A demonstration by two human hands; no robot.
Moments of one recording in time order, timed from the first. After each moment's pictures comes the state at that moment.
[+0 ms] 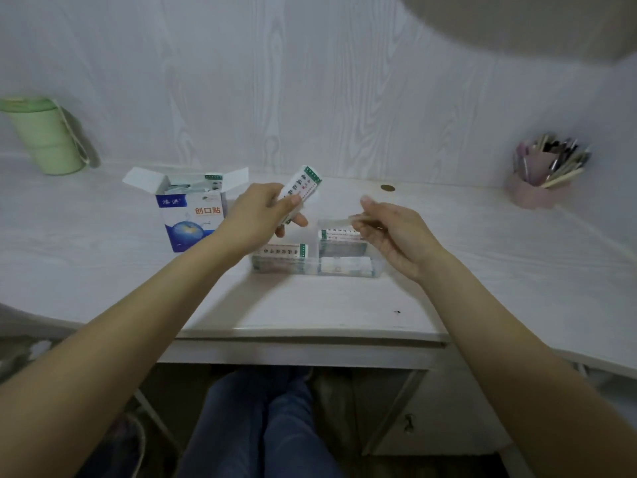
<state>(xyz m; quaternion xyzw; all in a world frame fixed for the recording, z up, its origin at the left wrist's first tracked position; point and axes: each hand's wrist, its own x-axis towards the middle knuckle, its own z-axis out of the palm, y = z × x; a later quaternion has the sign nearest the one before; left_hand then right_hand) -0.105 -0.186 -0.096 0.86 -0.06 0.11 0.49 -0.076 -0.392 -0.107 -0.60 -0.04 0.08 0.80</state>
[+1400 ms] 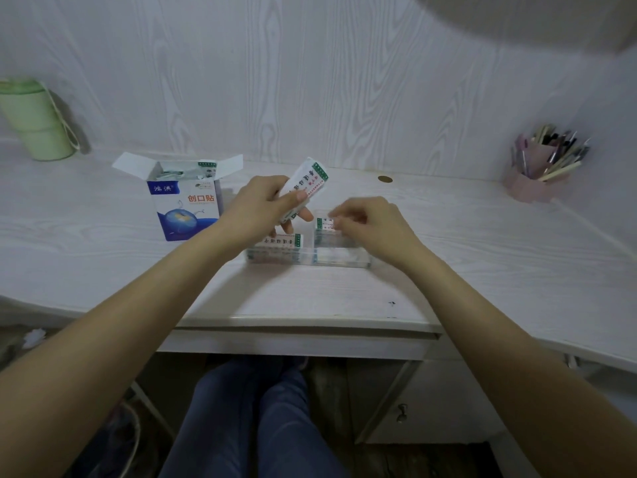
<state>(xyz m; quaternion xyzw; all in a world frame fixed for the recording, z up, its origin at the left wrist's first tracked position) -0.106 -0.193 -0.101 0.85 -0.09 0.08 0.51 -0.079 -0.381 -0.110 -0.91 -0.19 -0.04 0.37</state>
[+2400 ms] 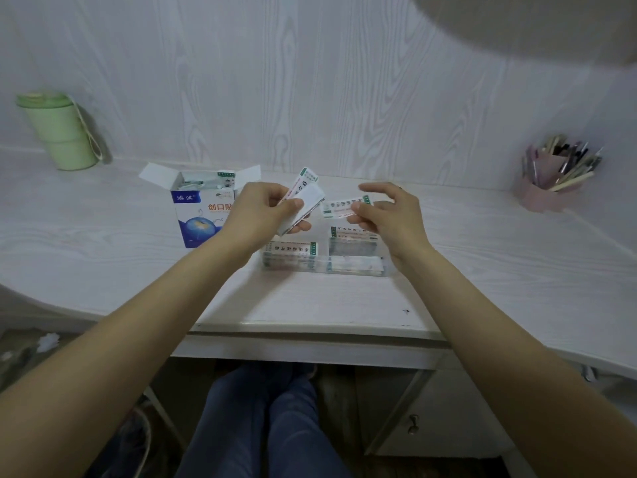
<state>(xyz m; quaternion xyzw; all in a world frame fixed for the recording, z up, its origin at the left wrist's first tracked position) -0.114 -0.181 -0.097 0.79 0.00 0.11 0.61 -0.074 -0.366 -0.104 -0.75 -0.06 -0.07 0.66</state>
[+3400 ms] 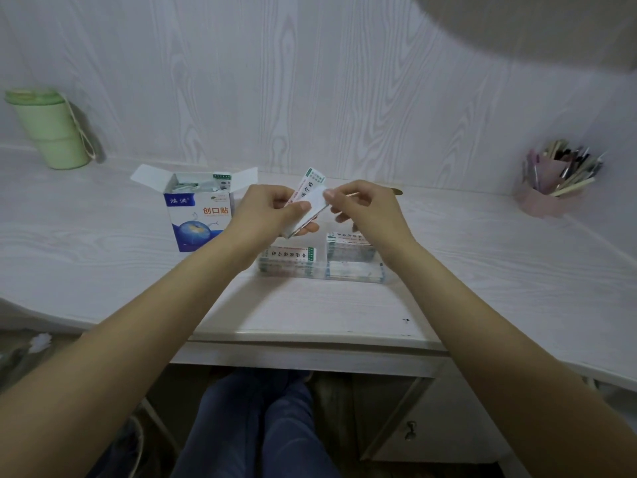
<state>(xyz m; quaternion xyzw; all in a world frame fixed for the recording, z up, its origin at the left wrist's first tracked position) -0.105 -0.186 -0.096 0.76 -0.01 0.08 0.65 -0.065 -0.349 -0.096 -0.81 -0.14 -0.06 0.57</state>
